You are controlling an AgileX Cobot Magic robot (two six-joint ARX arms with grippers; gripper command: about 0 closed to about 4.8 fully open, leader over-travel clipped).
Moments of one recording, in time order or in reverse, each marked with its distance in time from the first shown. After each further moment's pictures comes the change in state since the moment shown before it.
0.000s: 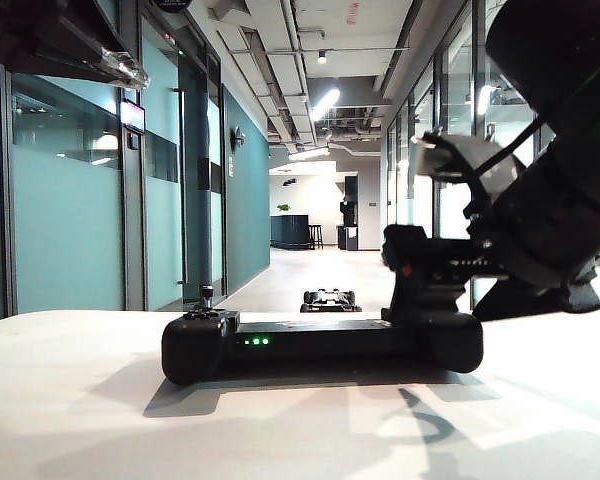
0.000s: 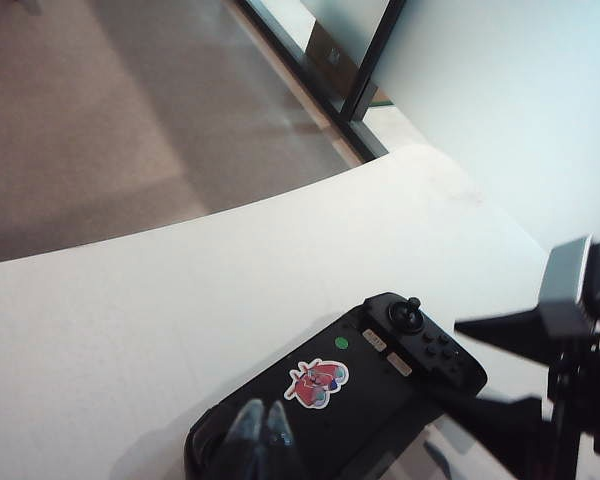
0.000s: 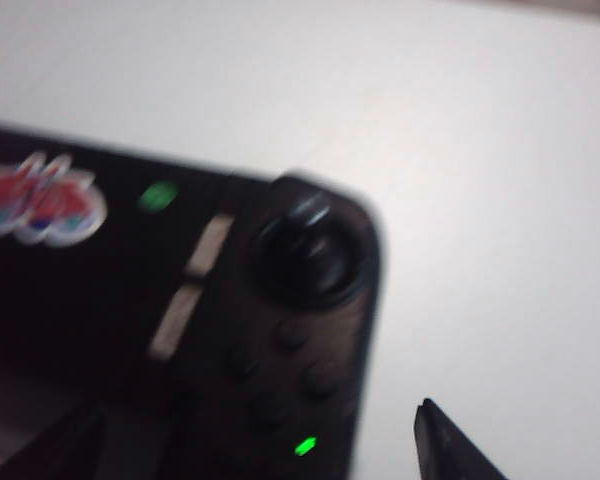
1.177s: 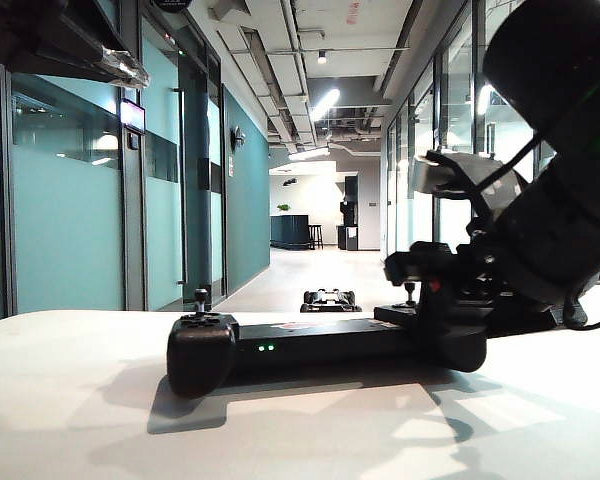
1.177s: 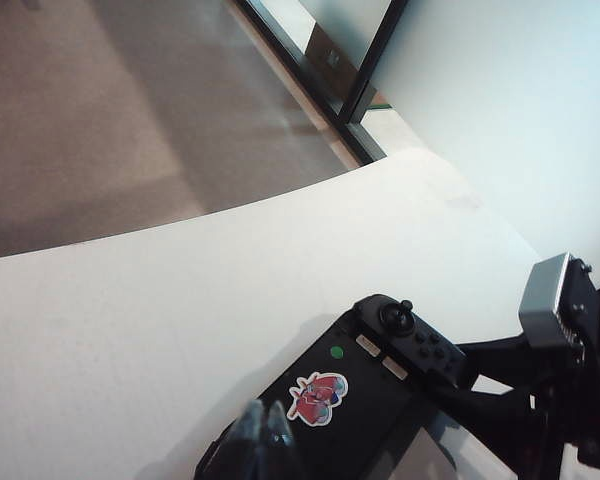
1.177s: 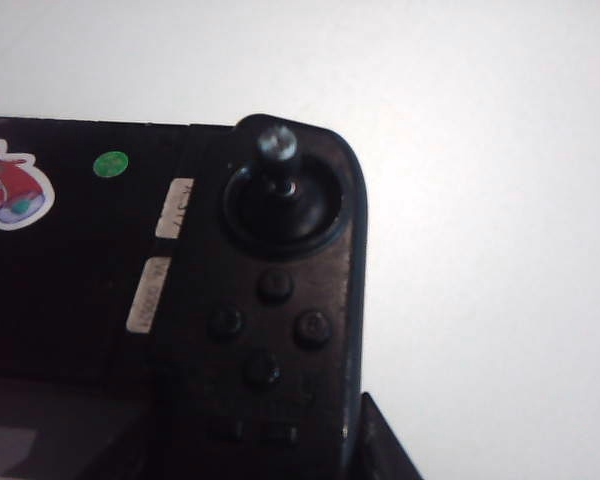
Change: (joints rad) left arm 0.000 0.000 0.000 0.002 0.000 -0.021; right arm -0.005 0.029 -0.002 -0.007 -0.011 0.041
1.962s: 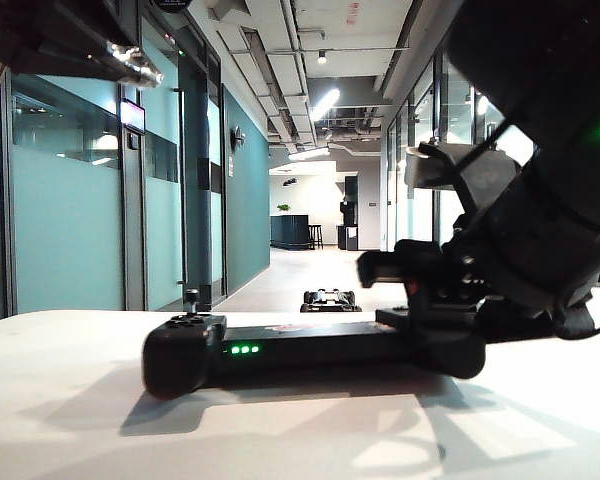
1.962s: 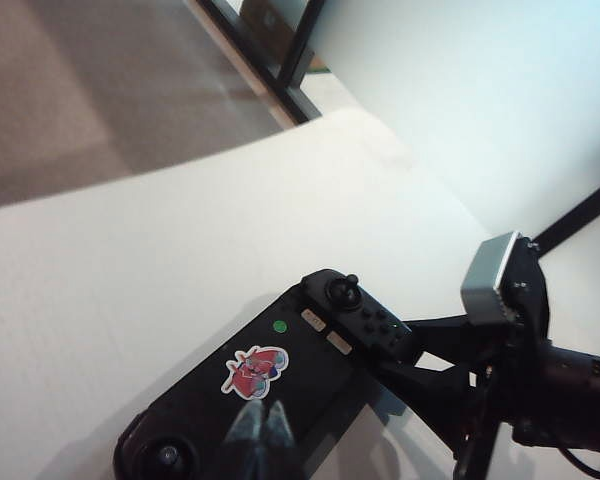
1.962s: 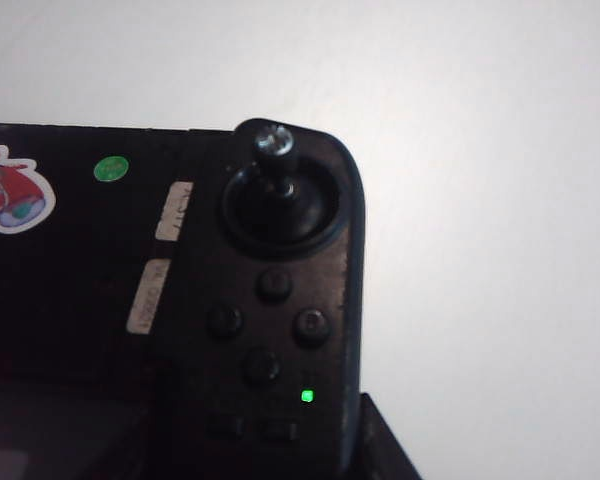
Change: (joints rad) left arm 0.000 0.000 0.000 -0.054 0.133 0.003; right arm 0.161 -0.017 -0.002 -0.062 0.227 0.178
